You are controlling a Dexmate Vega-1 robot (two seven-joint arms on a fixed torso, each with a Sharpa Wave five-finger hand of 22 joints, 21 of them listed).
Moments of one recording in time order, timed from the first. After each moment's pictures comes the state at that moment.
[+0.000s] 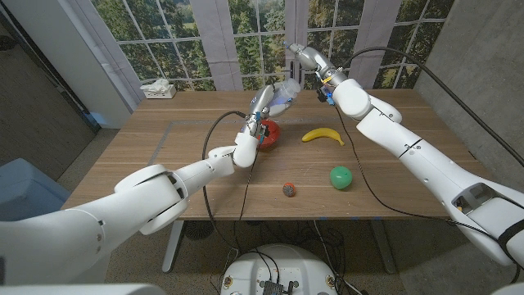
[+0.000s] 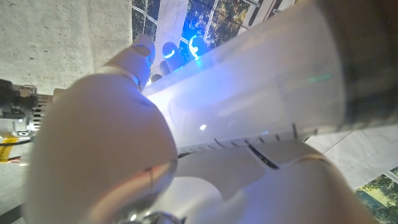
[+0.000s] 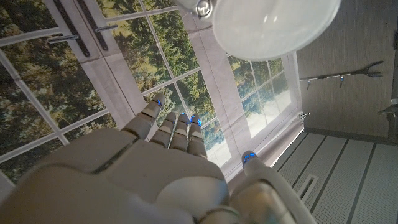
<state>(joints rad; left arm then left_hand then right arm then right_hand) 0.33 0.23 0.97 -0.75 0.37 -0.69 0.89 1.15 -0.06 0.51 -0.18 0.18 0.84 -0.01 0.34 0.42 1.01 -0.13 0.22 0.51 1.17 -0.23 0.32 0.27 0.83 -0.10 1.13 0.20 -0.52 -0.58 -0.59 -1.71 -0.11 -0.10 -0.09 0.01 0.07 0.37 0.16 0.20 0.18 0.02 0.19 0.18 0.14 -0.02 0.20 0.21 0.03 -0.04 0.21 0.27 0.25 0.00 0.19 0.17</state>
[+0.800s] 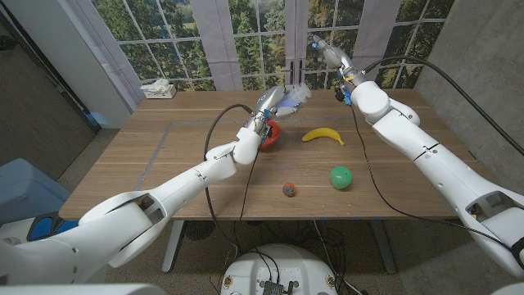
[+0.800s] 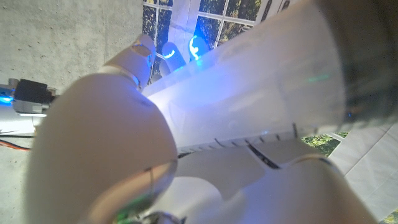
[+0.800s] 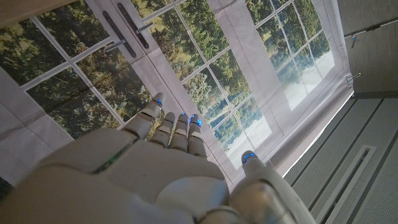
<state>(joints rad) 0.51 0.38 0.84 -1.29 0.42 -0.30 0.54 1.15 -0.06 0.51 -0.17 0.18 0.84 -0.01 0.34 0.42 1.01 -0.13 0.22 0.51 1.17 -0.23 0.32 0.27 0.83 -0.10 1.15 0.20 -0.59 -0.62 -0.48 -1.71 0.07 -0.12 -0.15 0.01 0.07 0.37 0.16 0.20 0.18 0.02 0.19 0.18 0.14 -0.02 0.20 0.21 0.03 -0.03 0.21 0.27 0.25 0.01 0.19 0.17</state>
